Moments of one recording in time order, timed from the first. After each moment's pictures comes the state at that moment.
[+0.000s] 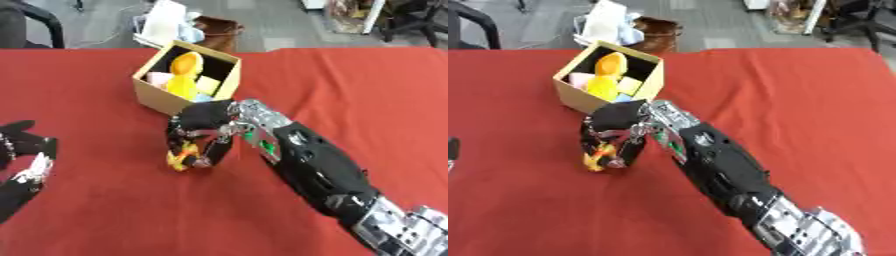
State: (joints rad) left arm -0.11 0.30 -0.06 -1.84 -0.17 0.01 0.11; right arm -0.96 -0.12 0.46 -1.01 0.95 -0.75 0.35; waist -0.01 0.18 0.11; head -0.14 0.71
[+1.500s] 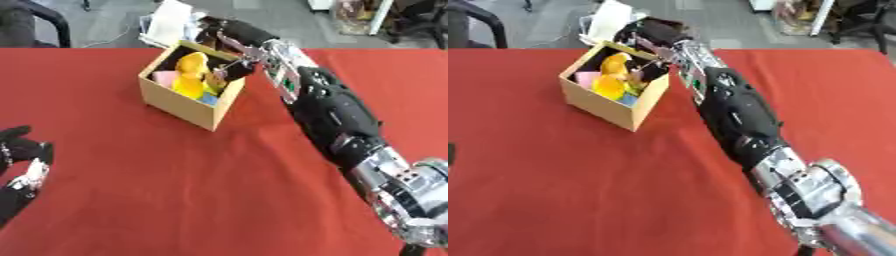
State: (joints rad) left arm -0.11 0.29 -0.08 -1.83 -0.16 0.01 0.11; right arm -1.15 -0.17 0.11 -0.68 1.13 -0.32 0.08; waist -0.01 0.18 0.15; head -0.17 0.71
